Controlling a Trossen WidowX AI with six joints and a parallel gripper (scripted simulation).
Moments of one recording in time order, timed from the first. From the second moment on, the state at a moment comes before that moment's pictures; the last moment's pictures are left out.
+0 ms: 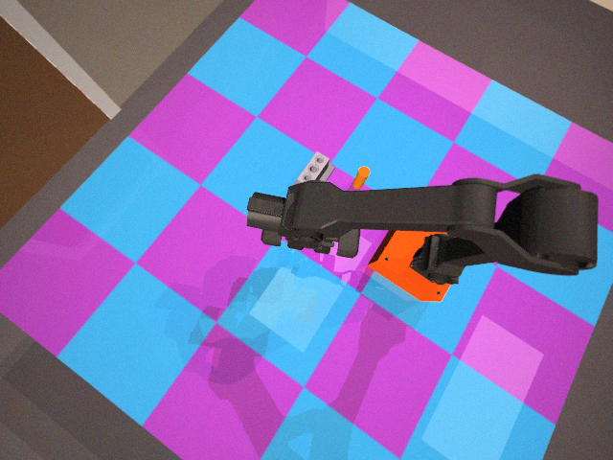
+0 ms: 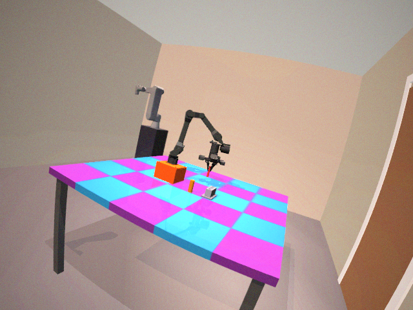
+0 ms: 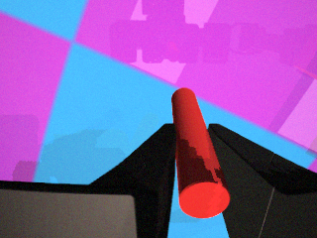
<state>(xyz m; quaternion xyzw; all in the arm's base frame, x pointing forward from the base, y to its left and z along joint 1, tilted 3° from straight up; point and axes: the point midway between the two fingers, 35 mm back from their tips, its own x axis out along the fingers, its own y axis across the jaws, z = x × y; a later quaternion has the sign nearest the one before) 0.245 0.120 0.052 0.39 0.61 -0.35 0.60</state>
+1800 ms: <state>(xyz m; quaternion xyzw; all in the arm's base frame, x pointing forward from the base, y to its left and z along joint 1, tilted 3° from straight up) 0.341 -0.005 0.053 0.39 0.60 -0.35 0.60</state>
